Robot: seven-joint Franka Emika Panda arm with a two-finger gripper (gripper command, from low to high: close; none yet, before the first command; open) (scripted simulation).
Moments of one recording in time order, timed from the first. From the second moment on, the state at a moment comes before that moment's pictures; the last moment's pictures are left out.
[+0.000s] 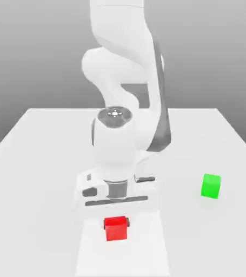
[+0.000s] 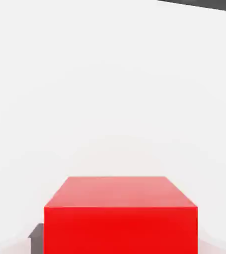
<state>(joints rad) -0.06 0.19 0.02 -2.76 -0.01 2.95 0.60</state>
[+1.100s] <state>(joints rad) 0.51 -0.14 0.43 -2.91 0.14 2.78 0.49</state>
